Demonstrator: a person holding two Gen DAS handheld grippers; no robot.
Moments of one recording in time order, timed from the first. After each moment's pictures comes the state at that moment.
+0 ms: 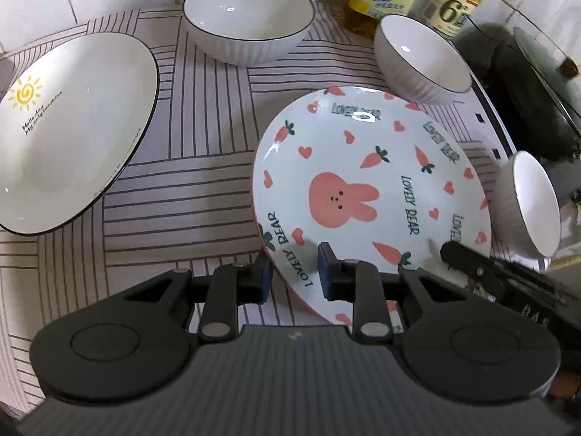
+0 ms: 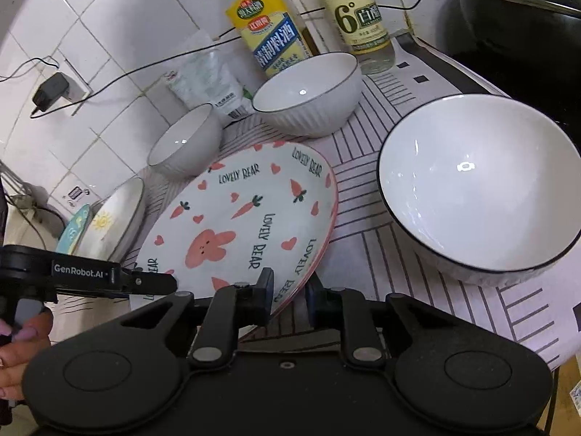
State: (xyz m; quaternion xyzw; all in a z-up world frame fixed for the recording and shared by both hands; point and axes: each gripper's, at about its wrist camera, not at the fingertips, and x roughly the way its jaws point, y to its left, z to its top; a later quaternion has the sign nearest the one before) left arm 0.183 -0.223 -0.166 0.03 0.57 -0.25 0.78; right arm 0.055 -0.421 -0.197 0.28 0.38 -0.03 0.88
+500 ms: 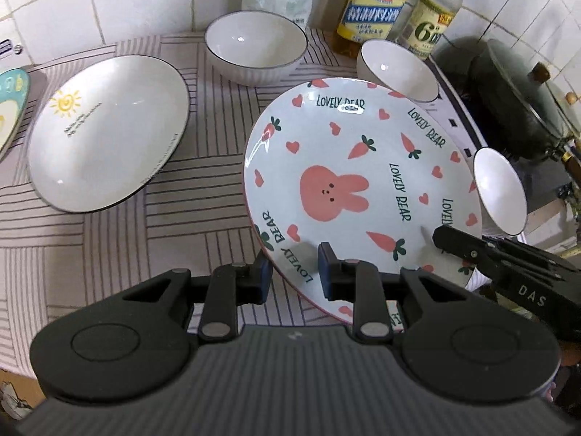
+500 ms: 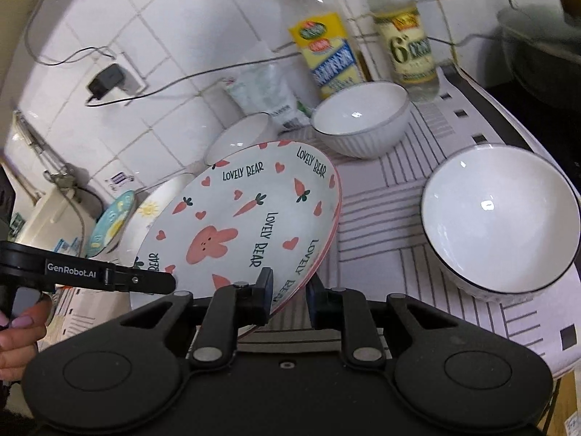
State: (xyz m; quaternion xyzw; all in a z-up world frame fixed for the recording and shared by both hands) left arm 0.146 -0.188 -0.115 0.03 0.54 -0.25 0.80; right arm 0.038 -0.404 -0.152 0.24 0.36 0.04 0.90
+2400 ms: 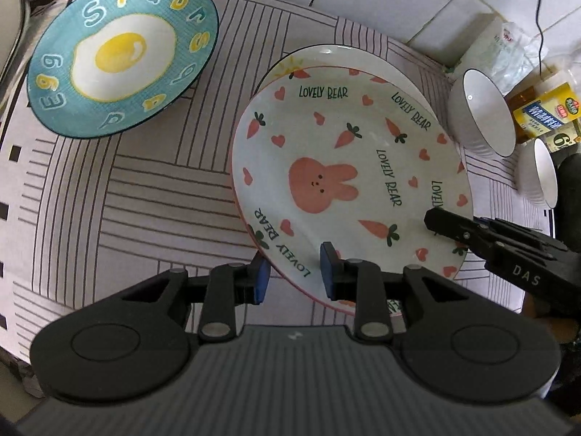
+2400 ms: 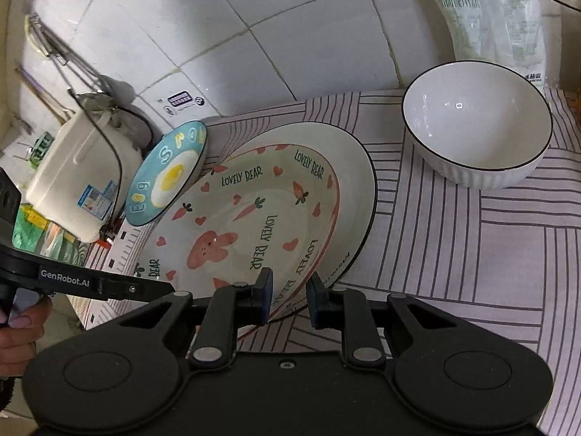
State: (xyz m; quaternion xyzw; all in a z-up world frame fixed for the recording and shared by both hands) left arm 0.284 0.010 -0.153 -0.08 0.63 -0.14 0.76; right arm 0.248 -0.249 -0.171 0.19 0.48 0.16 0.84
